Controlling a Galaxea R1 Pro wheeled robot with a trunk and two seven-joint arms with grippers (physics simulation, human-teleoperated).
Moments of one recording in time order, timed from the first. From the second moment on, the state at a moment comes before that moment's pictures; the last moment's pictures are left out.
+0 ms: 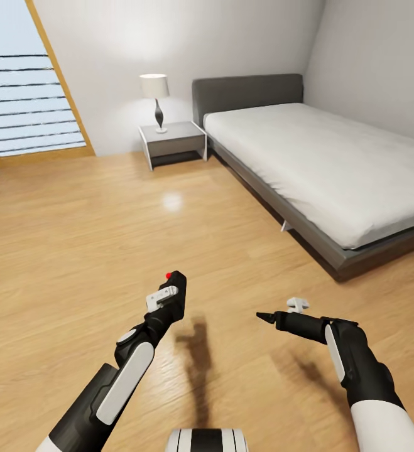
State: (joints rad) left arm -0.44 0.01 -0.43 -1.44 0.81 0.34 0.53; right arm -0.57 -0.05 -0.27 -1.10 0.08 0.76 0.78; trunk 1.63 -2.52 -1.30
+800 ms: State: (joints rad) left arm -0.44 0.00 -0.43 -1.44 0.81 0.34 0.53; right arm -0.57 -0.05 -0.27 -1.04 0.08 0.77 0.79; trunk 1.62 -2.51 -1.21
